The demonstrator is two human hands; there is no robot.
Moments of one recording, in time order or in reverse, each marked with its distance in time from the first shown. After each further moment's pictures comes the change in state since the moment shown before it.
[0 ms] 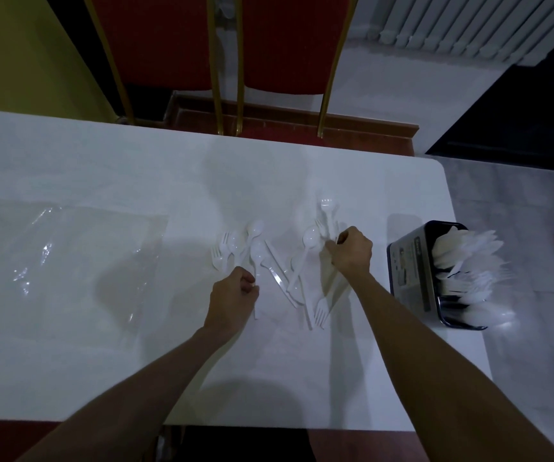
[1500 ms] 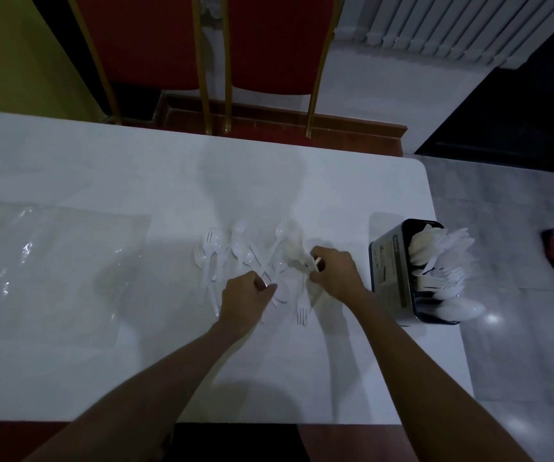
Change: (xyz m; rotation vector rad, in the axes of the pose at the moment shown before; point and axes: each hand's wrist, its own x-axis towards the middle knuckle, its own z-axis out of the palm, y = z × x) left_hand -0.005 0.042 0.036 0.082 -0.064 -0.107; right_hand -0.037 0.021 -0.029 -0.232 -0.291 -0.370
